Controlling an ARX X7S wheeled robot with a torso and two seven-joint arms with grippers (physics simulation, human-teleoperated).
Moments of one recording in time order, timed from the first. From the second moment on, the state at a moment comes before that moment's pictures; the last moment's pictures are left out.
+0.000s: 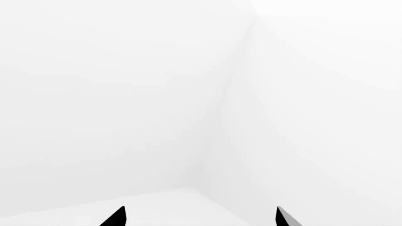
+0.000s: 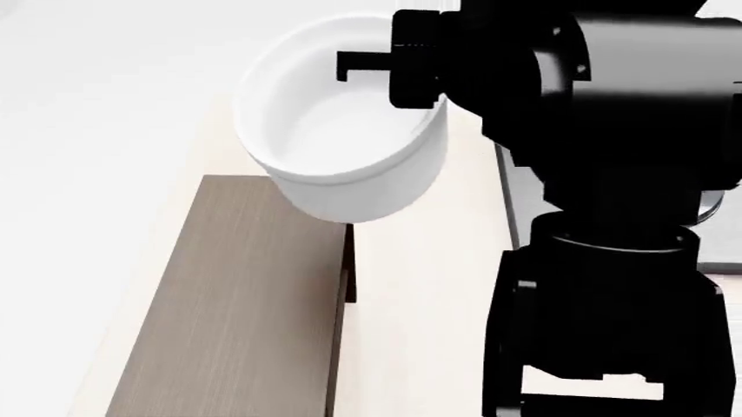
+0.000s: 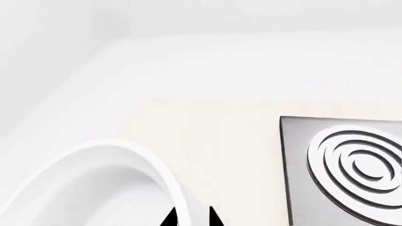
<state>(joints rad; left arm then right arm) -0.48 -0.31 -0.12 0.20 -0.42 -0.21 -0.61 1.49 0.01 0.01 0.39 0.20 1.51 -0.02</state>
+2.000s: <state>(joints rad) -0.48 -0.32 -0.10 0.19 -0.44 -0.20 -0.63 1.32 0.15 -0.31 0.37 1.27 1.34 0.54</state>
